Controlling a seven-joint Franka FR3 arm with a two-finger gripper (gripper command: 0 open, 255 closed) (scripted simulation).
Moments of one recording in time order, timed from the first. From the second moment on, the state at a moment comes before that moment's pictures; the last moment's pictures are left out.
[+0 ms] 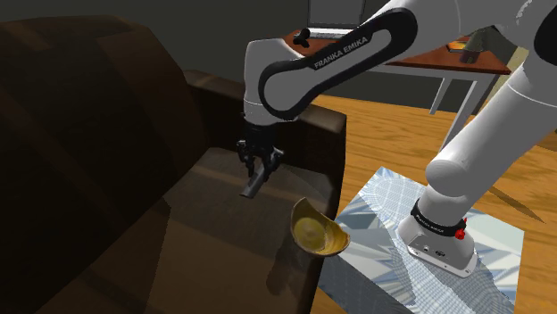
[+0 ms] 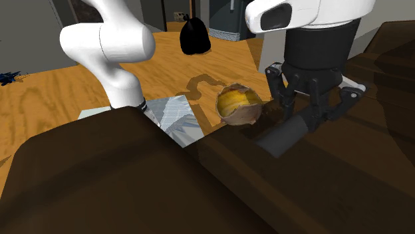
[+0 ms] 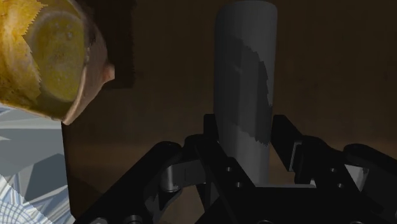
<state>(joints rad) -0.29 -0.14 0.87 -2.21 0.38 2.17 1.58</state>
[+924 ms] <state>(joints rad) -0.23 -0.34 0.80 -2.21 0.50 2.00 1.56</state>
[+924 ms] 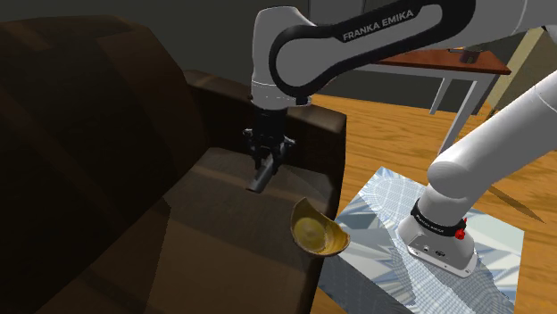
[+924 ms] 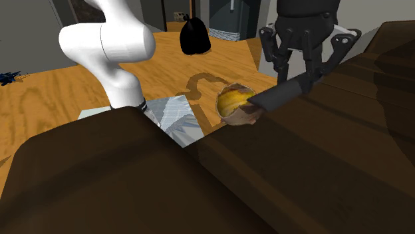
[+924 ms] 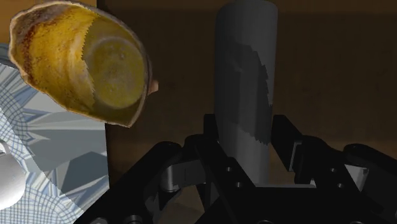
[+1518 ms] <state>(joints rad) -0.03 -0.69 0.73 -2.46 0.69 1.92 1.57</state>
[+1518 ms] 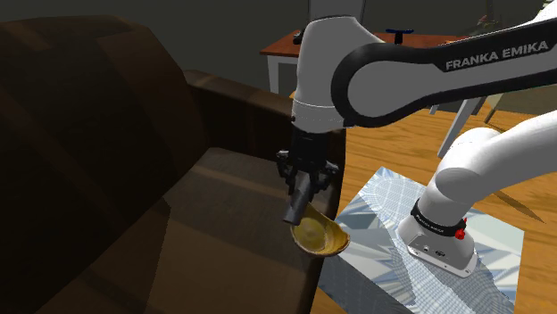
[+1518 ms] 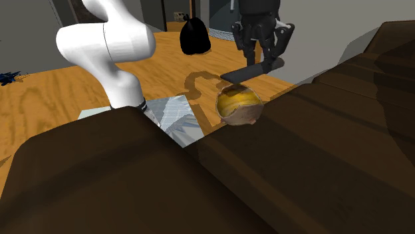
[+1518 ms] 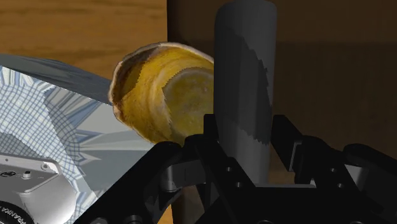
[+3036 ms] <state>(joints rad) 0.02 -0.71 0.81 -2.60 0.79 2.05 1.55</state>
